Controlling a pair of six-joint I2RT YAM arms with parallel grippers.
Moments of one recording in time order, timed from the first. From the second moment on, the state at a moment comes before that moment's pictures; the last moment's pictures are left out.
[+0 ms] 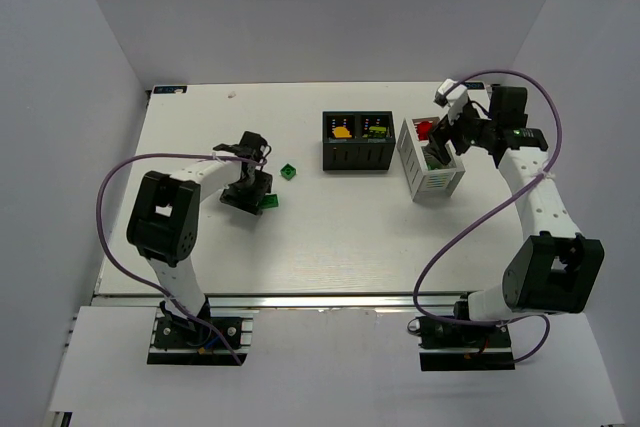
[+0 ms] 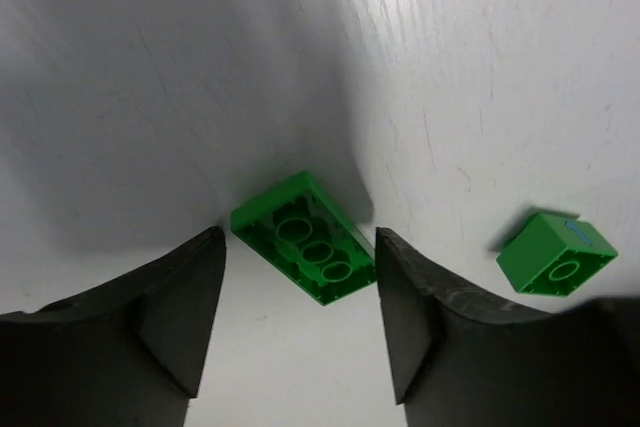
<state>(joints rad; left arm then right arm) -0.33 1.82 1.17 -0.72 -0.16 -1.52 -0.03 1.43 1.29 -0.56 -0.63 -0.73</state>
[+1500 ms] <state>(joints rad) -0.34 1.42 0.86 0.02 0.24 -1.23 0.65 1.70 1.24 -0.07 -0.65 0.29</state>
